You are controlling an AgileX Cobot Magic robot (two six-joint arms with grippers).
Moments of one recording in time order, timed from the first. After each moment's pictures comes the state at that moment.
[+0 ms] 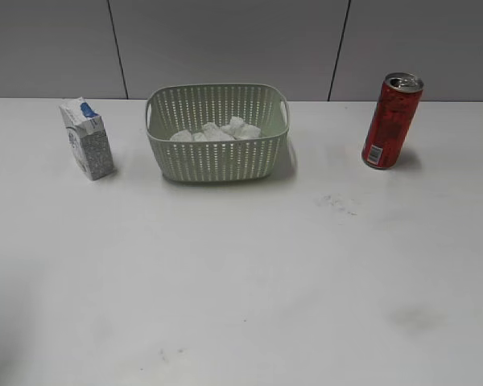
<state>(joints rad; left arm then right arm) -0.06 1.18 -1.01 -0.09 1.14 0.23 0.03 -0.01 -0.42 0.02 0.94 0.02</state>
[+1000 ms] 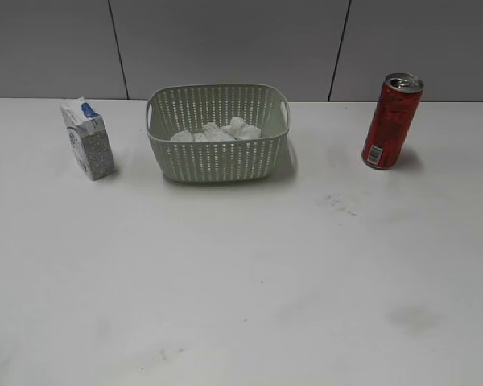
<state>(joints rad) -0.06 0.32 -0.51 -0.09 1.05 0.13 0.03 -0.01 -0.42 0.02 0.94 0.02</state>
